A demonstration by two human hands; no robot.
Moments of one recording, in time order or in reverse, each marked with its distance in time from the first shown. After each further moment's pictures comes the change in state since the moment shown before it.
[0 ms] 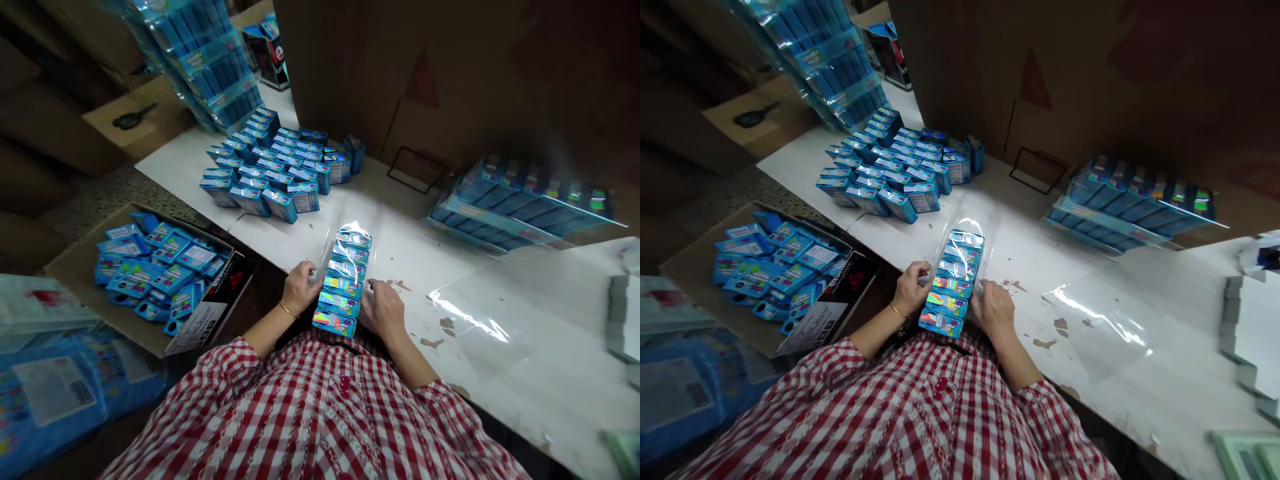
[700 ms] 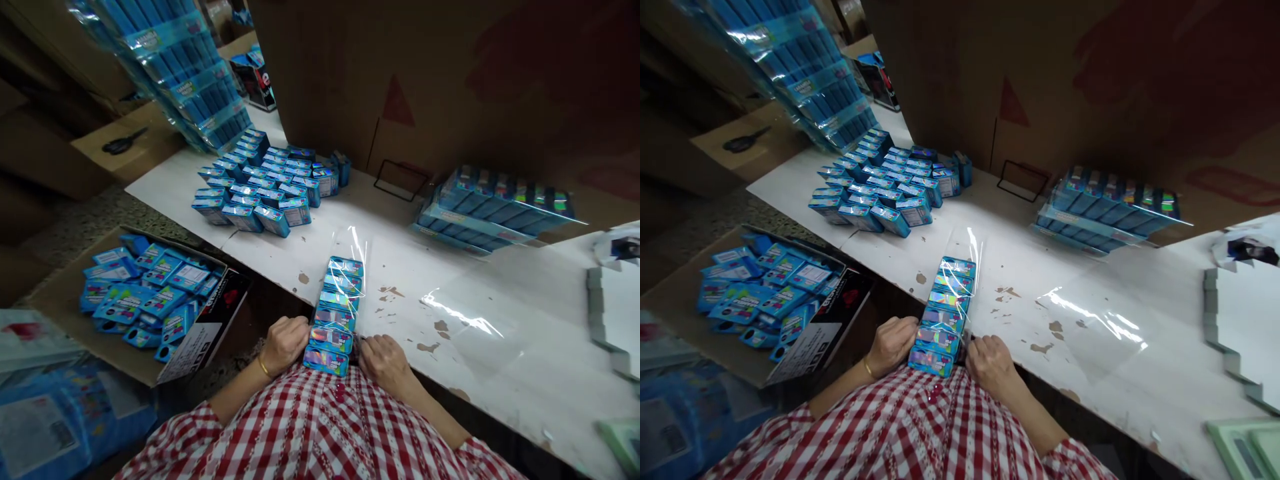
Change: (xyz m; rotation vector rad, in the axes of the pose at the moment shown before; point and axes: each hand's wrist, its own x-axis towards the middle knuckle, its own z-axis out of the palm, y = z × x) left_hand -0.039 0.032 -0.060 0.026 -0.297 0.257; right_hand -0.050 -0.014 -0.045 0.066 -0.119 -0.371
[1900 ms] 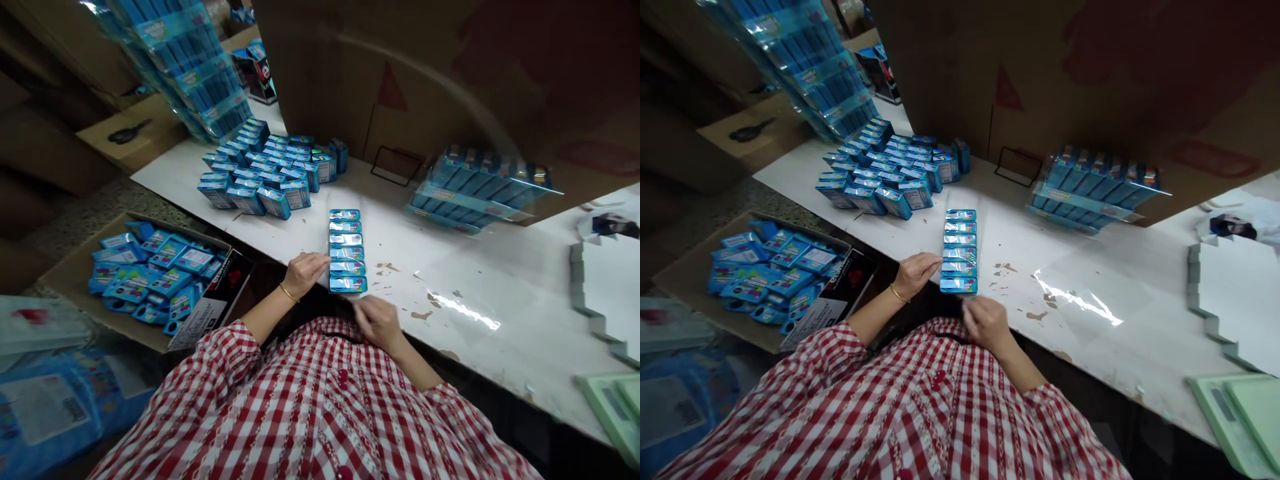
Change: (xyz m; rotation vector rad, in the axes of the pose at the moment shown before) left_hand 0.065 -0.022 0.026 -0.058 0.202 0.067; right_hand 0.007 0.002 0.012 0.306 0.205 0.222
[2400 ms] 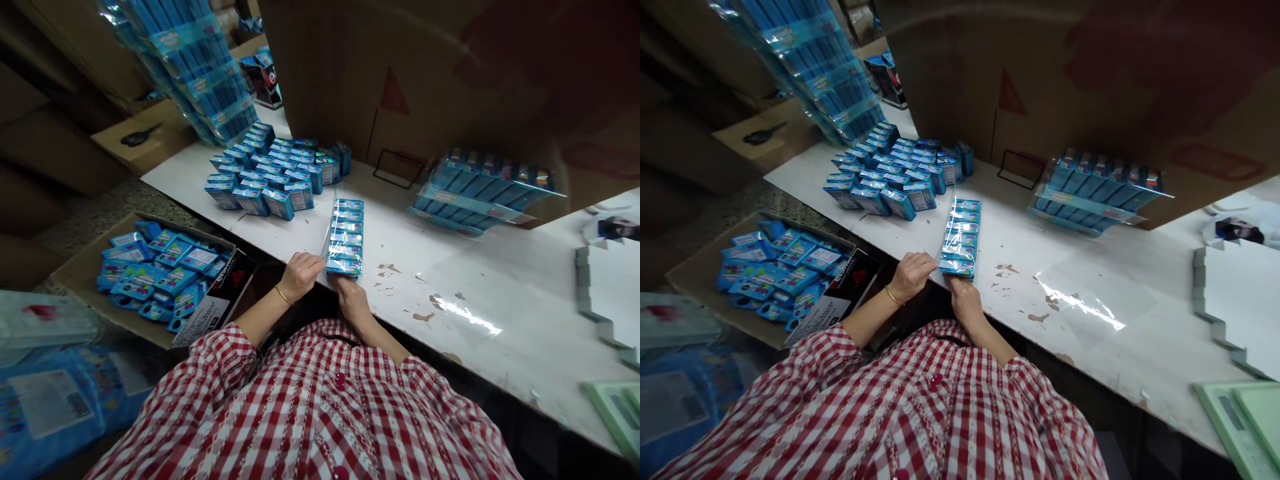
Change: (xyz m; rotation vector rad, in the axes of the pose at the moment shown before) left_hand -0.008 -0.002 -0.019 0.234 -0.131 0.096; right_hand 0.026 -0.007 0.064 -0.040 -0.207 0.241
